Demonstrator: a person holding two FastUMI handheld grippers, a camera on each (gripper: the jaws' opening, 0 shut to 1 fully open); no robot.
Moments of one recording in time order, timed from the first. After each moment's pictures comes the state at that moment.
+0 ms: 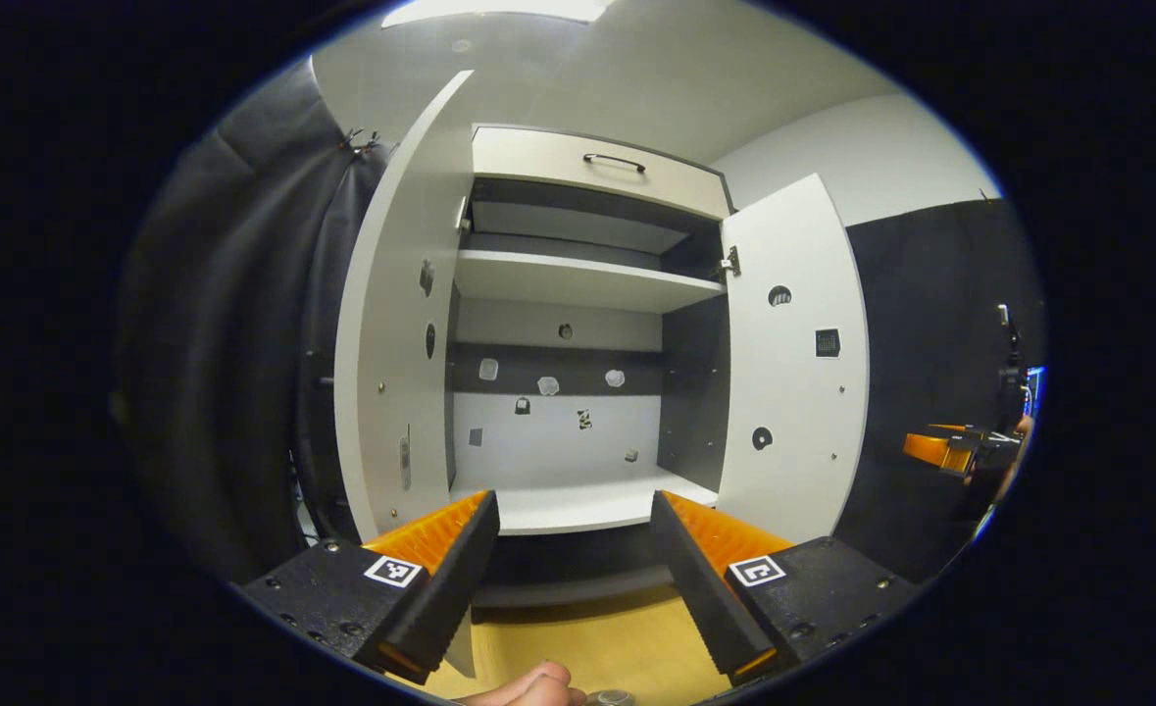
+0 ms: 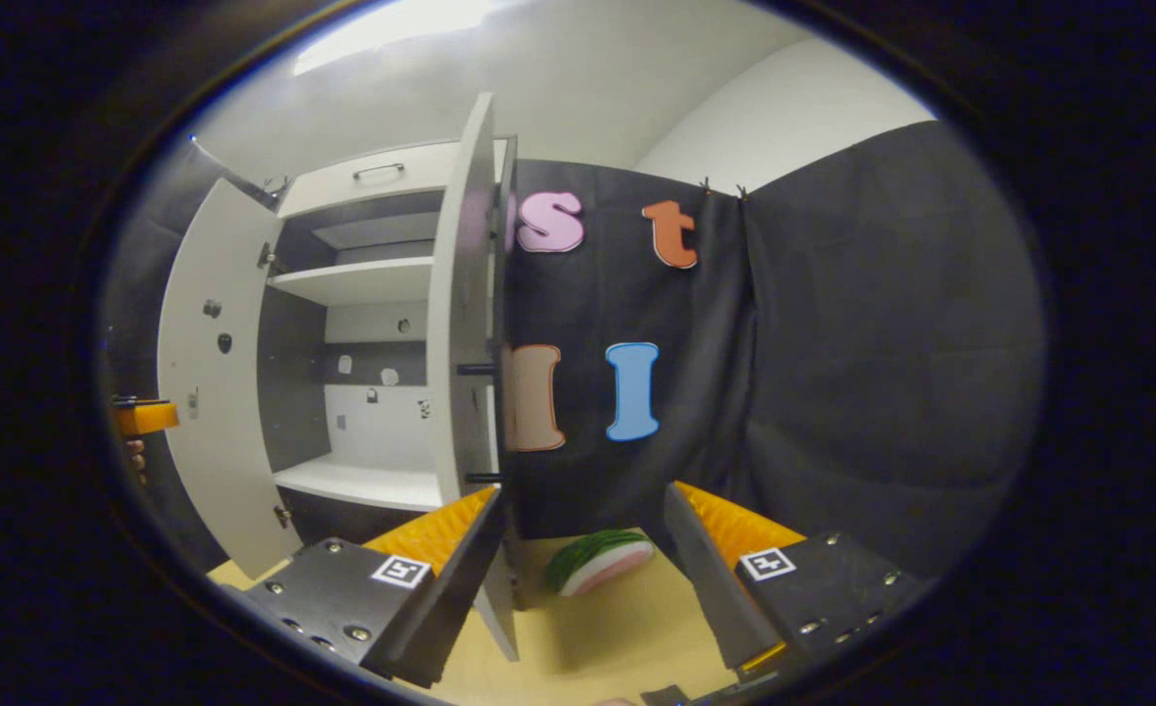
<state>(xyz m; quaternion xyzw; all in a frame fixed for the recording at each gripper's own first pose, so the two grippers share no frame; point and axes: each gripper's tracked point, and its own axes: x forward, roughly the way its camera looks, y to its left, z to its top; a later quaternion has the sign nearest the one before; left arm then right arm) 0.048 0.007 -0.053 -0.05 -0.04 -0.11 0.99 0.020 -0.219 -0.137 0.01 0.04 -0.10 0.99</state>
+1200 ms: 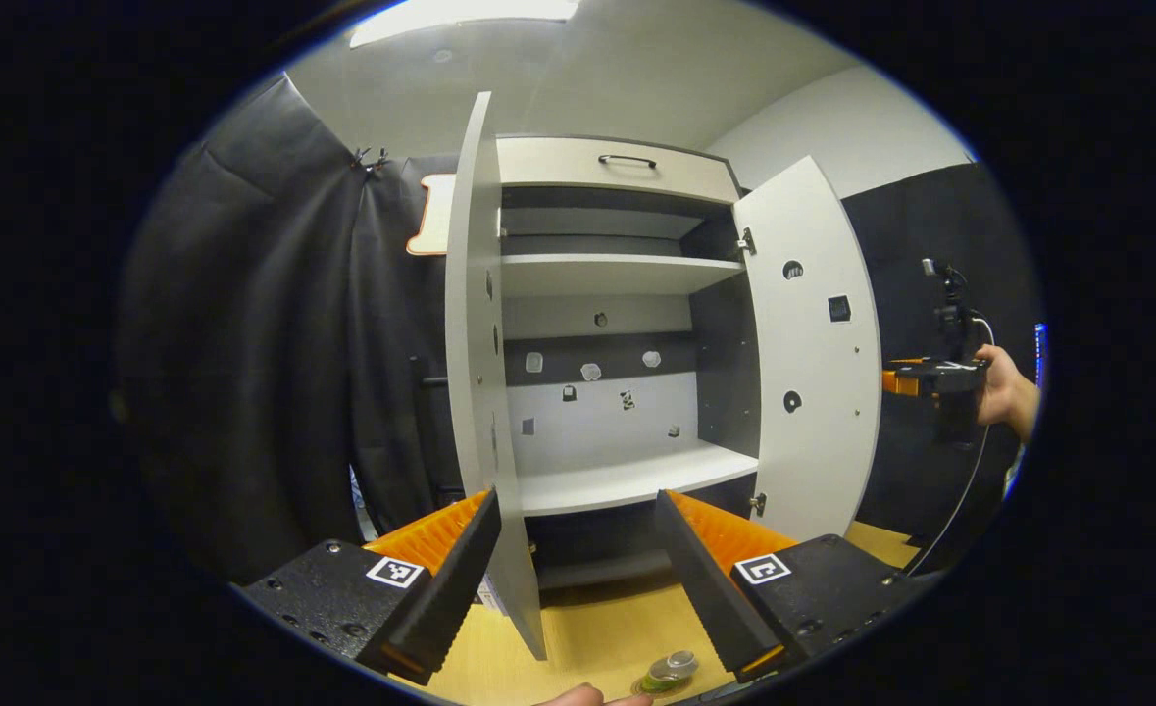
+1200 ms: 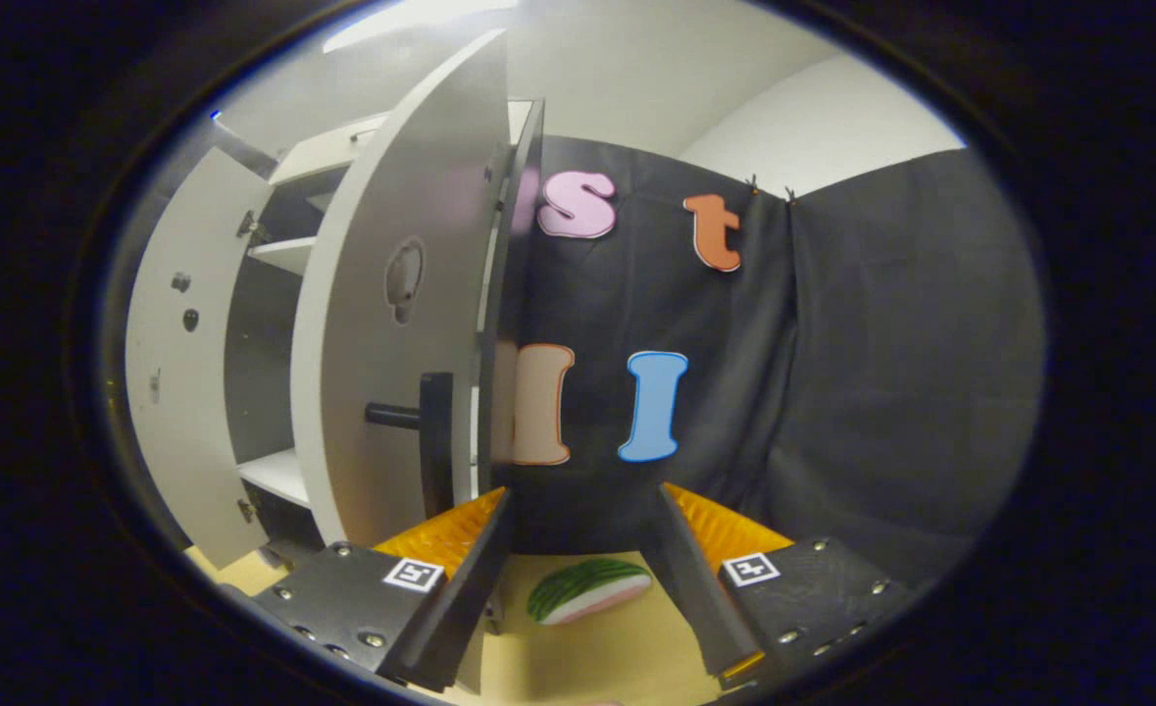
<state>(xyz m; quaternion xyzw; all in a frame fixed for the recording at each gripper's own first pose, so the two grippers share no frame) 0.005 0.059 -0.067 0.00 -0.03 -0.06 1.00 0.146 -0.212 -0.129 -0.03 0.06 -0.06 1.00</state>
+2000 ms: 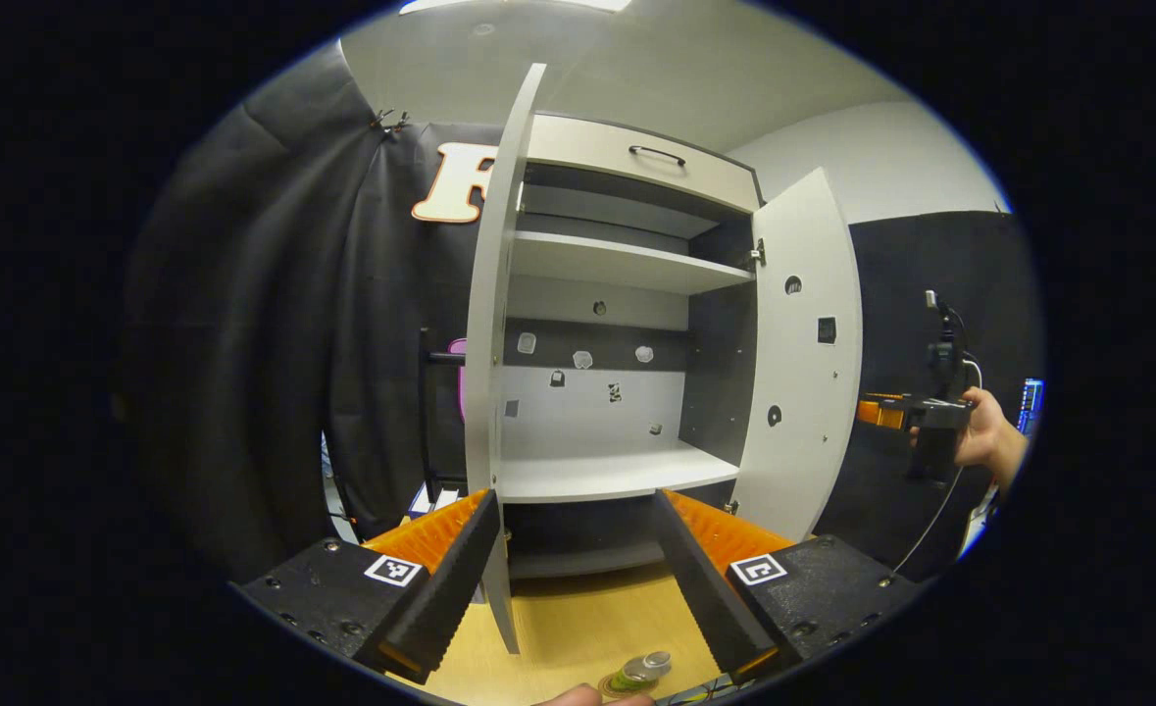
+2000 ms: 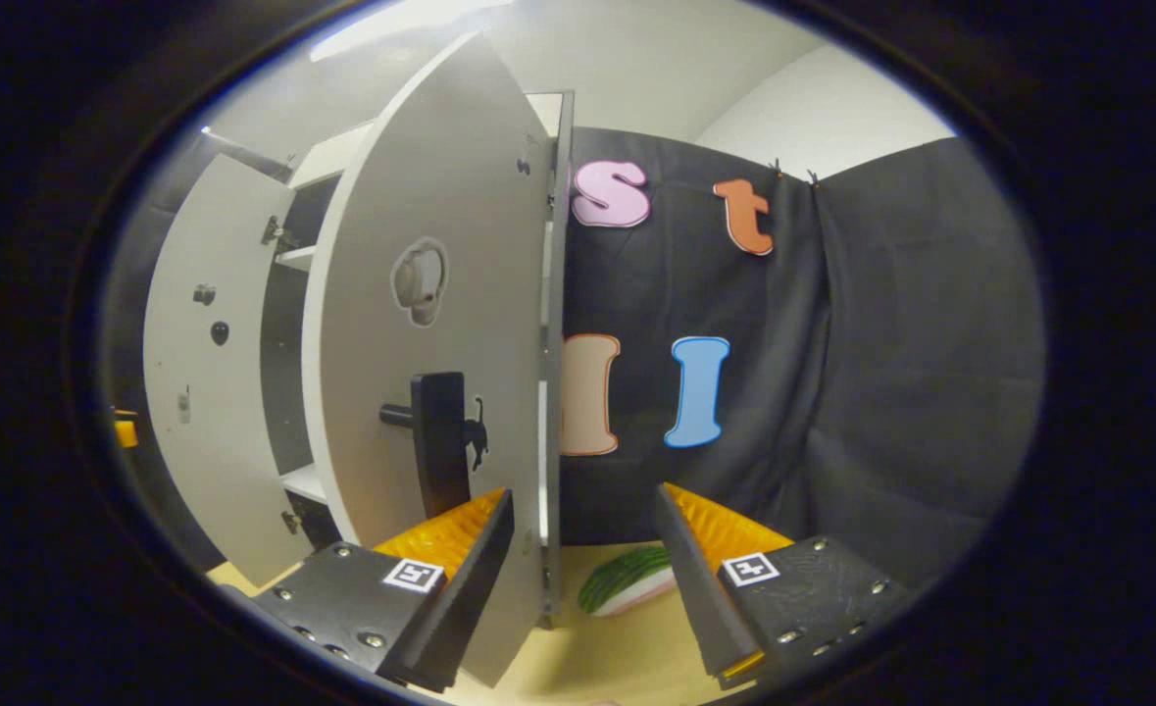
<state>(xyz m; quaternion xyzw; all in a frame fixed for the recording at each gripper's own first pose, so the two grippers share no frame) 0.014 0.072 -0.063 -0.06 -0.01 -0.10 0.99 0.140 -0.141 -0.135 0.00 0.08 -0.01 1.00</state>
